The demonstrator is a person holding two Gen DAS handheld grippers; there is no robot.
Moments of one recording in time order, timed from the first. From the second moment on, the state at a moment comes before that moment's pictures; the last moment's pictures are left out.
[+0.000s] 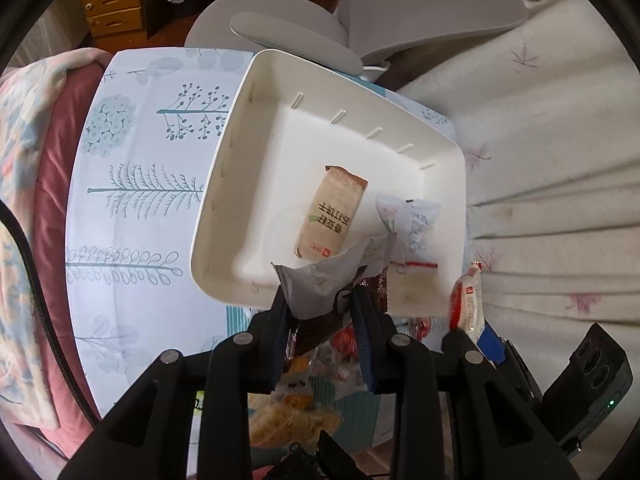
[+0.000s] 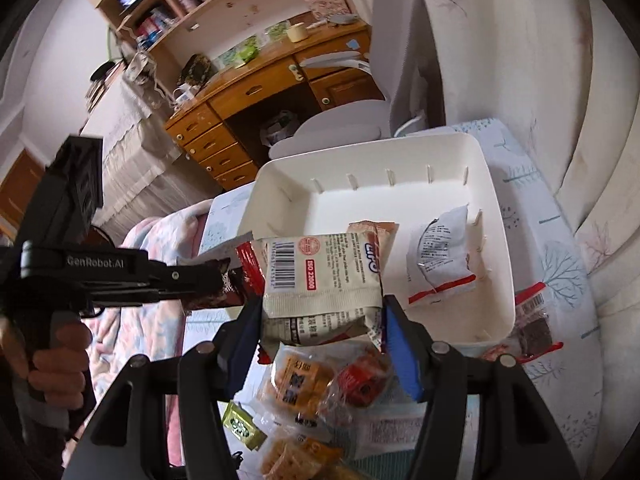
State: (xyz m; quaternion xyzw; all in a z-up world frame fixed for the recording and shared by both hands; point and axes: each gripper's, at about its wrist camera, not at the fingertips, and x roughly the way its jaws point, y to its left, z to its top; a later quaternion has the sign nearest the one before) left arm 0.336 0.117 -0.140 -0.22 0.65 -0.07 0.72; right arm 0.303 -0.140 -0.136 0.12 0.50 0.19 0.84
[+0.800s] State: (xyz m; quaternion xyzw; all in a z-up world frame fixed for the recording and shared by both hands) left arm 0.326 0.126 -0.130 -0.18 0.64 -0.08 0.74; right arm 0.308 -0.143 -0.150 0.21 0.53 0.18 0.80
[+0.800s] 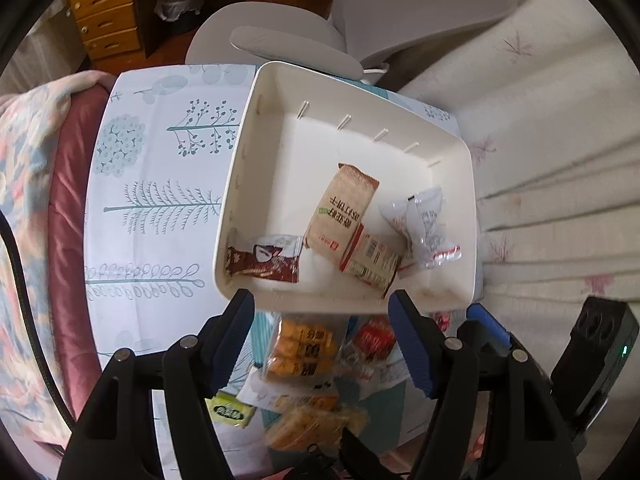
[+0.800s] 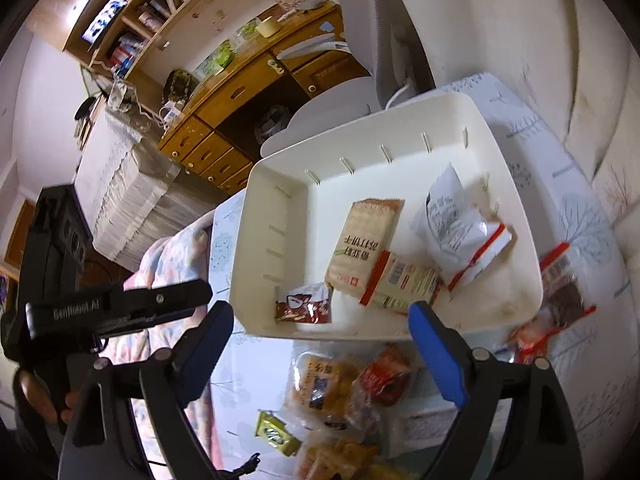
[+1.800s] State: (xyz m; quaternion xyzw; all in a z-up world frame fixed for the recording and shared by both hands) left arm 0.176 0.178 -0.131 -0.03 0.65 -0.21 0.73; right arm 0.118 -0.102 -0.163 0.35 0.52 0.03 0.78
